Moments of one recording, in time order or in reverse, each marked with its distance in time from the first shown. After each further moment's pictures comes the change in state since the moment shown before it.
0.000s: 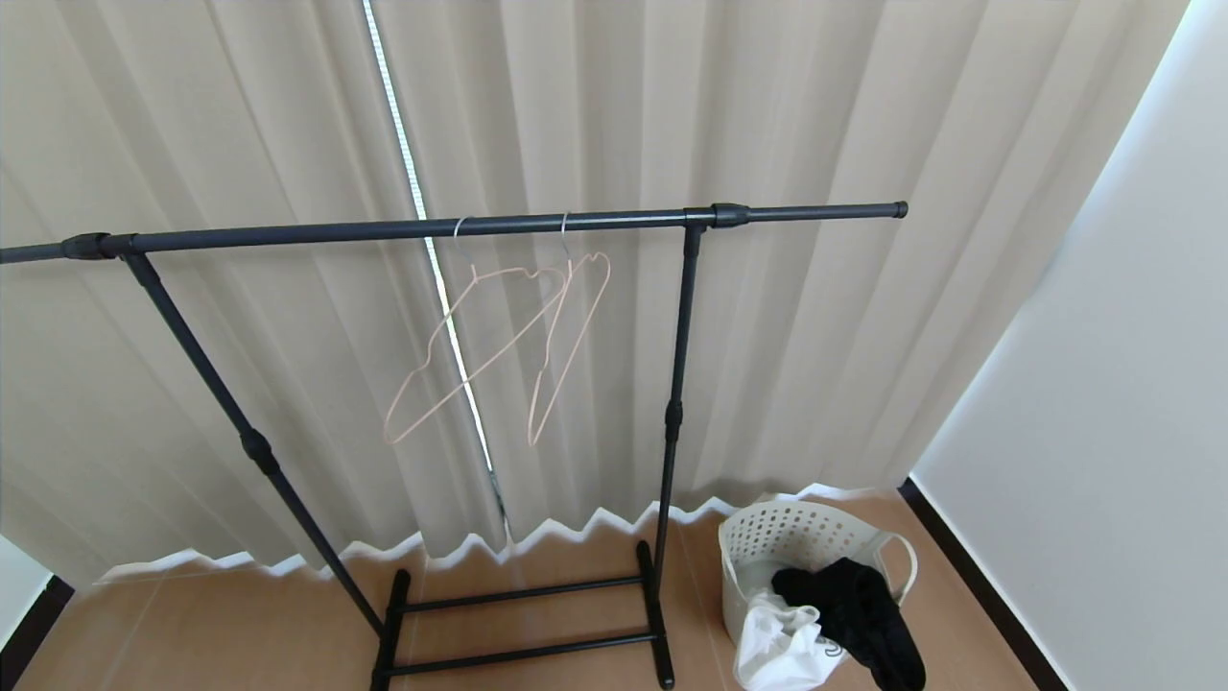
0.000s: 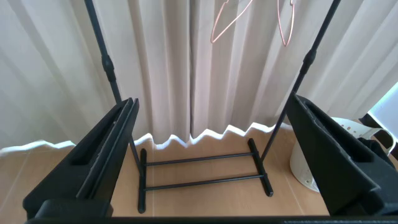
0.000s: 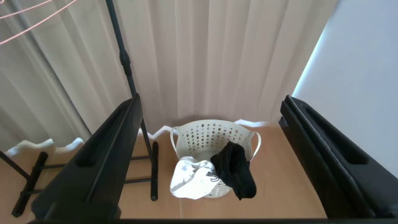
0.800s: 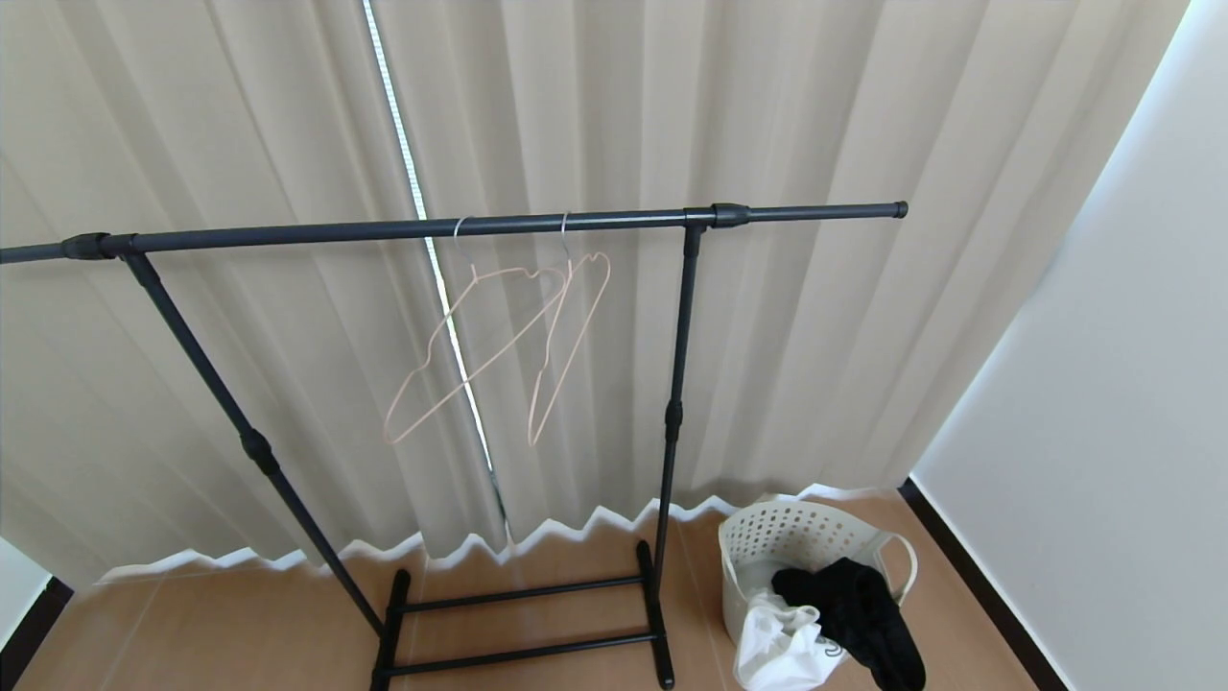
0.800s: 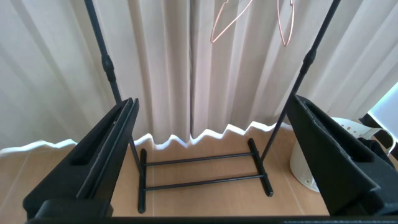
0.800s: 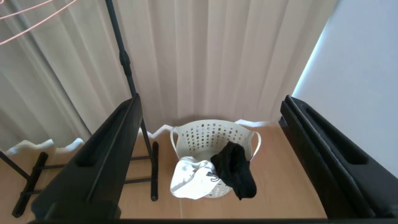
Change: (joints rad) left arm 0.000 0.000 0.000 0.000 0.000 0.000; right arm 0.000 0.000 0.000 0.000 -0.002 0.002
